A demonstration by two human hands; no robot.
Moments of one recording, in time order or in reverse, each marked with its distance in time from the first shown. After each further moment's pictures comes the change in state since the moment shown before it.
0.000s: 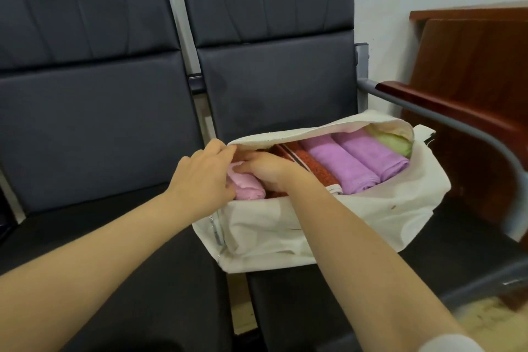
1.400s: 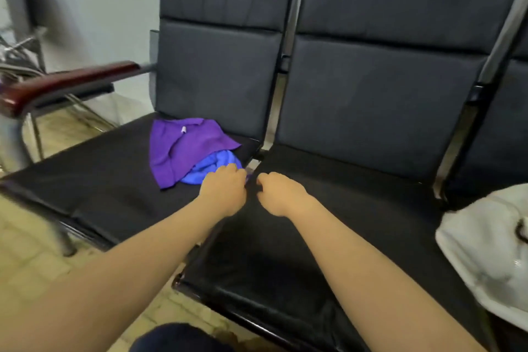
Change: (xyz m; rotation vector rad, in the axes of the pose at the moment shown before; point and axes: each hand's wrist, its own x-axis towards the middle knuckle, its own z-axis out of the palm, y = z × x) left_hand -0.308 -0.314 0.009 0.133 -0.221 -0.746; right_hand 0.028 -0.223 0.384 -0.803 -0.309 -0.470
